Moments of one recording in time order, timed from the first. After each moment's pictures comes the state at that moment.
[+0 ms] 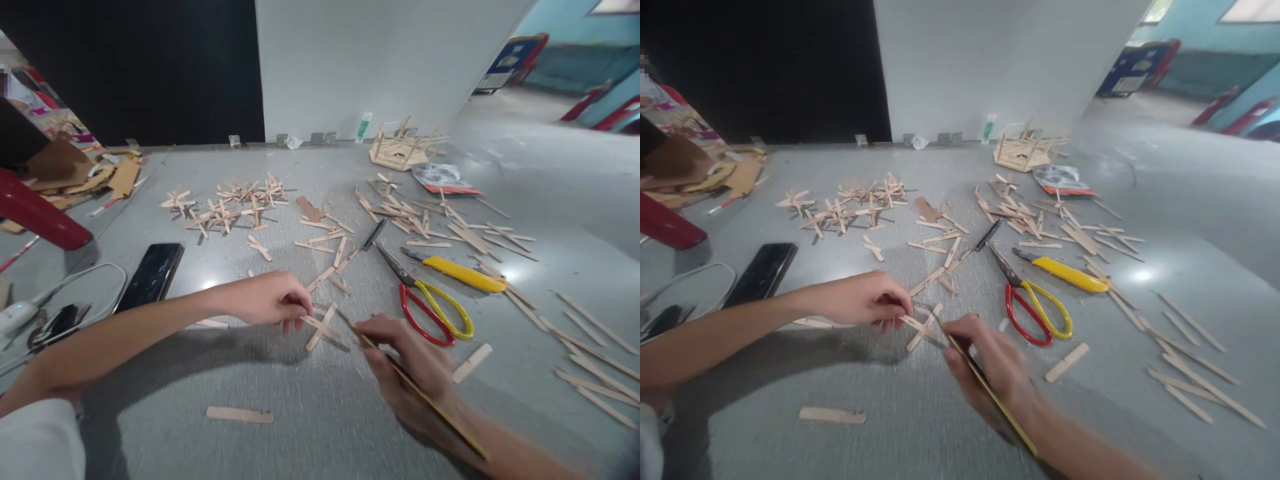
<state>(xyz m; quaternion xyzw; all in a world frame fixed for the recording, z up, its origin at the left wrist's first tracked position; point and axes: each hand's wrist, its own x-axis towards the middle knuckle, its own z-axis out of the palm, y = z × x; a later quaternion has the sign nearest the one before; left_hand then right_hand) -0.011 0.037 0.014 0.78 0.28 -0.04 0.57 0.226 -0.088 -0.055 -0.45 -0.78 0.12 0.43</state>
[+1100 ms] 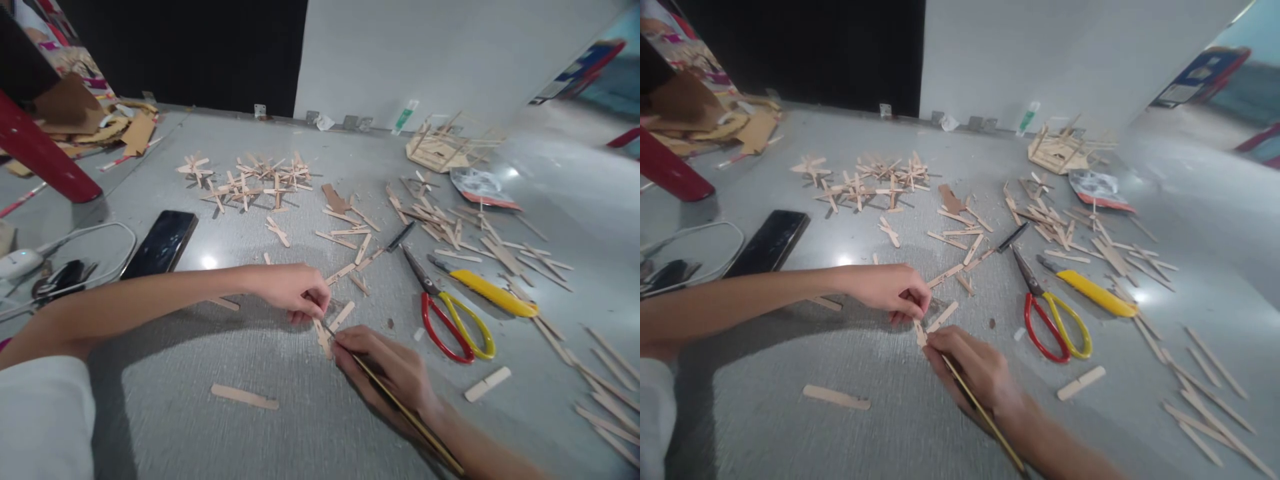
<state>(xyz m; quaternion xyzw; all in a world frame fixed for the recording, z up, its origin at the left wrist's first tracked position) -0.010 0.053 -0.024 0.77 0.21 -0.05 0.60 0.201 -0.083 -0.058 -0.36 -0.83 0.17 0.40</state>
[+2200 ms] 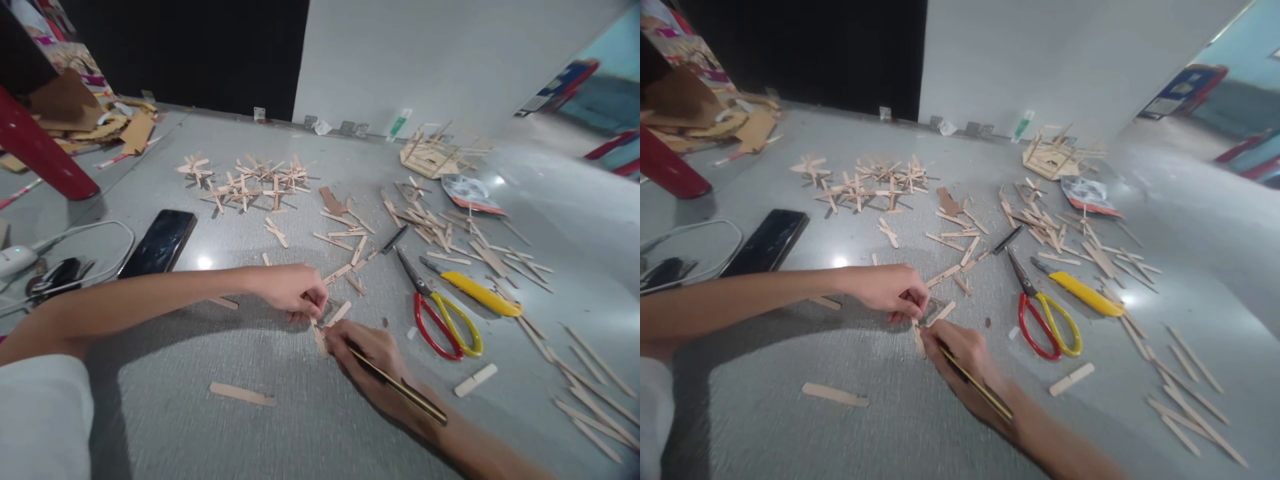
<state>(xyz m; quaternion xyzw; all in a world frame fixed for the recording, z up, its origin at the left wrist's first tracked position) -0.007 0.050 -0.024 0.77 0.22 -0.05 0.59 0.201 -0.075 -0.067 -0.41 -0.82 0.27 0.30</state>
